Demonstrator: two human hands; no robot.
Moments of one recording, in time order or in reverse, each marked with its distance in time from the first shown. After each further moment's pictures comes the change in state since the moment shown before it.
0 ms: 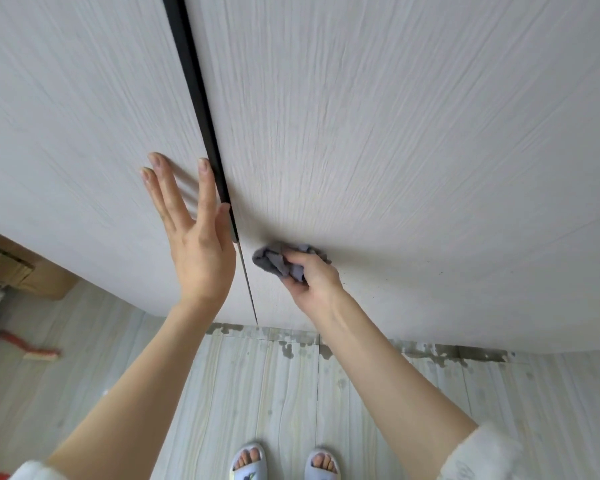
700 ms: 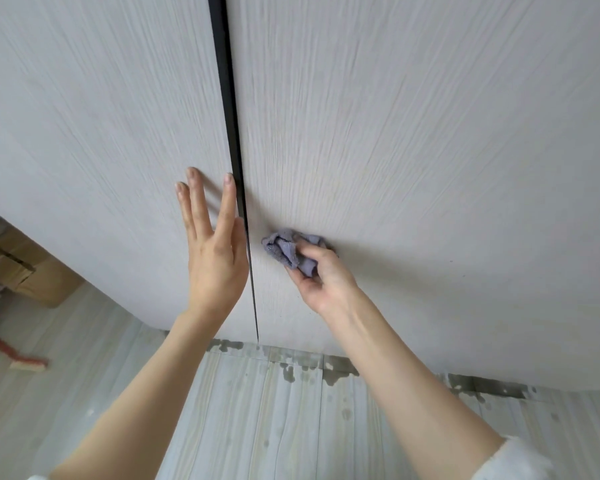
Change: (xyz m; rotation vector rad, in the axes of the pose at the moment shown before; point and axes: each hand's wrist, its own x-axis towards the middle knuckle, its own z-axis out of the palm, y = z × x) left_hand -0.047 -0.032 0.020 -0.090 -0.087 -0.022; right_hand 0.030 0.013 -0.014 0.074 -0.158 -0.019
